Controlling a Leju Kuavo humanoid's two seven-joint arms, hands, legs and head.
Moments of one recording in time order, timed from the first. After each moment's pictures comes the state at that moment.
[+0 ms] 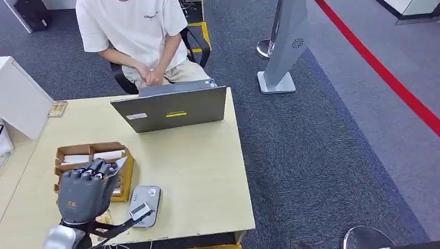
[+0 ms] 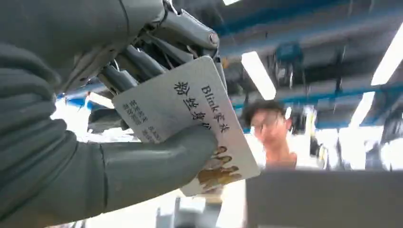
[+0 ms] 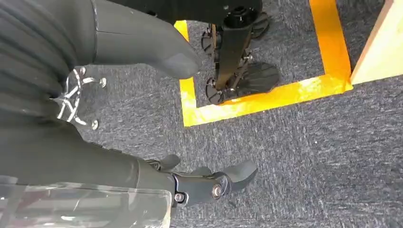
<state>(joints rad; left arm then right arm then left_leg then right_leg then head) 0.01 0.13 -0.27 -1.66 -1.40 0.68 -0.12 -0.07 0.05 -0.57 -0.21 0.52 -0.13 -0.16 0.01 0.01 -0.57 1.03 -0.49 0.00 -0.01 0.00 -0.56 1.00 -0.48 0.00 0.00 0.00</state>
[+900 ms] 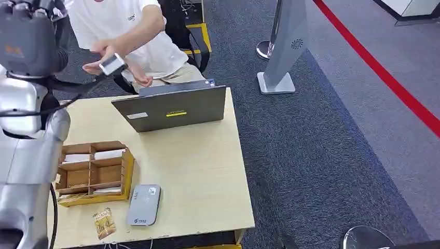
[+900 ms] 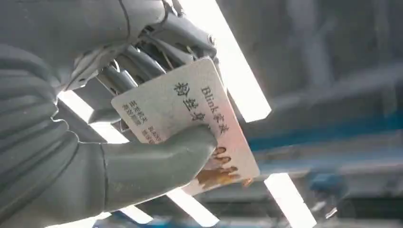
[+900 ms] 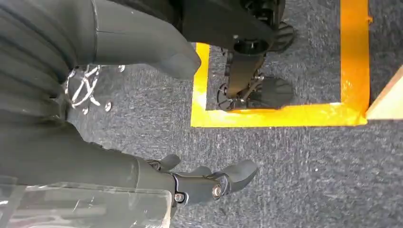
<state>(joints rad) -0.96 0.09 -0.30 -1.11 -1.53 0.64 0.03 -0.14 0.09 -0.53 -0.21 0.69 -0.09 -0.05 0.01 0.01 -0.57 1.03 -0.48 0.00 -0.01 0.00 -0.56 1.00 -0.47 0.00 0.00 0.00</state>
